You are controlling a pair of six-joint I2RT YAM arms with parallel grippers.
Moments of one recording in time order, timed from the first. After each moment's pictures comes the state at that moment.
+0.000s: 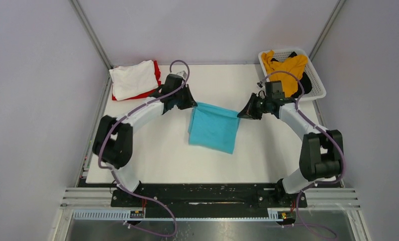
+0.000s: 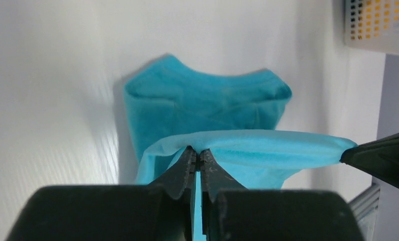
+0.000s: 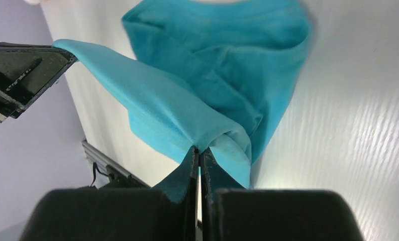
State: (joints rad) left arm -0.45 1.68 1.23 -0.25 0.18 -0.62; right arm 0.16 1.51 1.03 -0.44 -0.55 0.57
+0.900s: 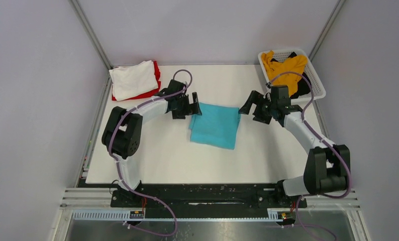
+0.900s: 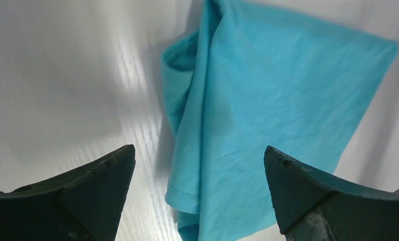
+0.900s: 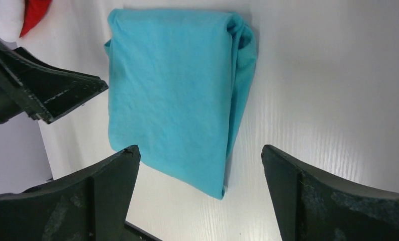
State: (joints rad) left arm -0.41 1.89 1.32 -0.35 0.22 -0.55; right arm 0.13 1.46 0.99 -0.36 -0.37 0.54
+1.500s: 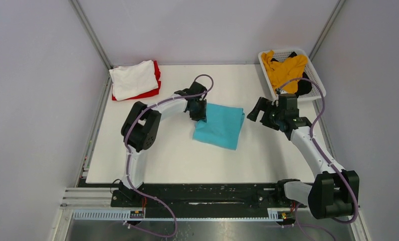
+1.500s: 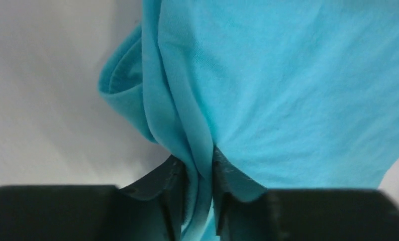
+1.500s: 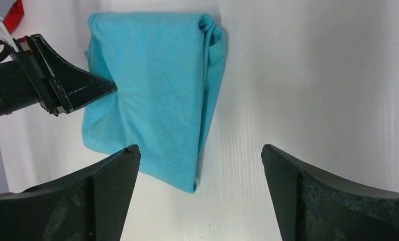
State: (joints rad) left arm -0.56 2.09 1.49 -0.48 0.14 -0.51; right arm 0.10 1.19 0.82 -0.38 -0.24 0.48
